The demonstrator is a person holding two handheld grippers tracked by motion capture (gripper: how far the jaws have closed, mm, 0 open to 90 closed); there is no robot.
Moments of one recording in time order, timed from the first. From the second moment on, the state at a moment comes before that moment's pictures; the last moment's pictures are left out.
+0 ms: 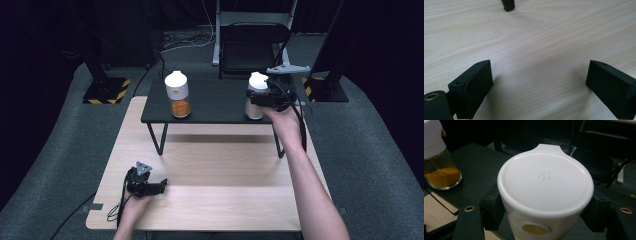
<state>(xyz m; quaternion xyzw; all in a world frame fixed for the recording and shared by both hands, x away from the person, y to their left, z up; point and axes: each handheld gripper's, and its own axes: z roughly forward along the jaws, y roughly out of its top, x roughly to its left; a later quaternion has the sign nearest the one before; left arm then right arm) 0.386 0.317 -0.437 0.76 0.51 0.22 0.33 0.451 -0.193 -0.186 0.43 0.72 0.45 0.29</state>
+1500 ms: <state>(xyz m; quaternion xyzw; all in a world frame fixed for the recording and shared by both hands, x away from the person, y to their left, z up) 0.386 0.317 -0.437 0.76 0.51 0.22 0.33 0.447 -0.210 -0.198 0.44 0.70 0.48 0.29</state>
